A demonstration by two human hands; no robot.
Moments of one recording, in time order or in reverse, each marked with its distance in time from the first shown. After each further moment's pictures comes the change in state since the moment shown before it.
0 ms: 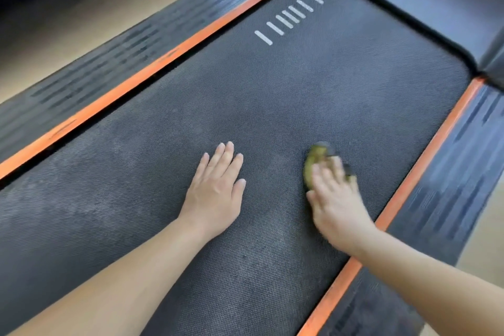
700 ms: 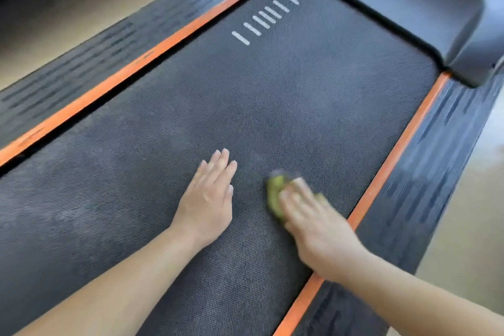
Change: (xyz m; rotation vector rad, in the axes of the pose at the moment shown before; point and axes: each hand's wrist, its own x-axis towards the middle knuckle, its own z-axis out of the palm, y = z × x) left_hand -0.007 0.019 0.015 -0.102 0.028 0.082; right_hand -0.046 0.009 0.009 -0.156 -0.061 -0.202
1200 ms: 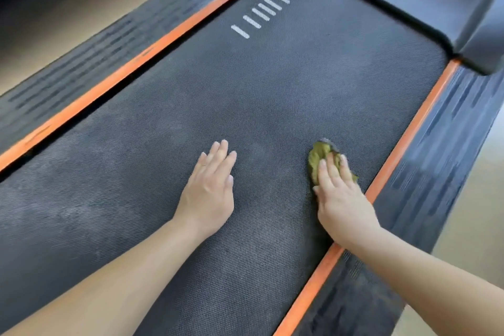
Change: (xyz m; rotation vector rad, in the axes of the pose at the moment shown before) left_hand 0.007 0.003 -0.002 -0.026 0.035 -0.027; right_hand 0.013 0.033 0.000 0.151 0.092 0.271
